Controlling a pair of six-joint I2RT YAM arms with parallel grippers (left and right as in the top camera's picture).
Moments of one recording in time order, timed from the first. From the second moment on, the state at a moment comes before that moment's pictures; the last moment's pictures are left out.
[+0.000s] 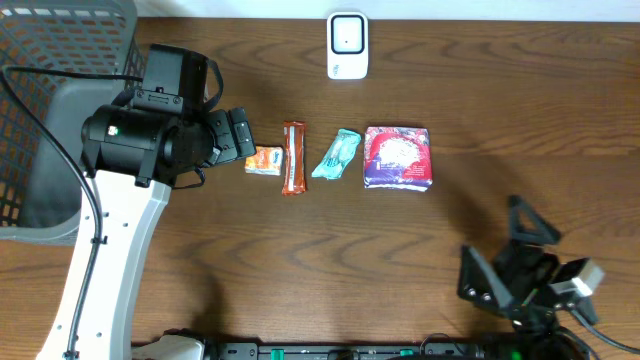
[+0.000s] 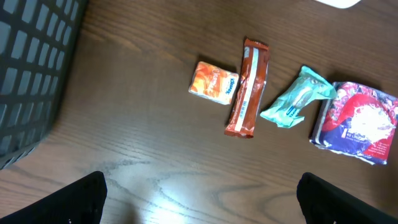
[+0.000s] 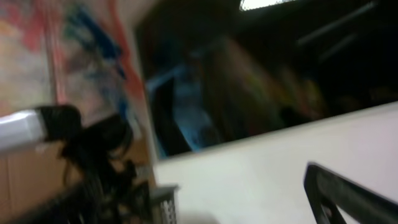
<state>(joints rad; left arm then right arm) -0.20 1.43 1.64 -1.33 -0.02 -0.45 0.02 0.03 0.16 0.59 -0.45 0.66</state>
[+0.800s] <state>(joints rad) -0.20 1.43 1.64 -1.33 -0.01 -0.45 0.02 1.60 1.40 -0.95 -0.37 0.01</state>
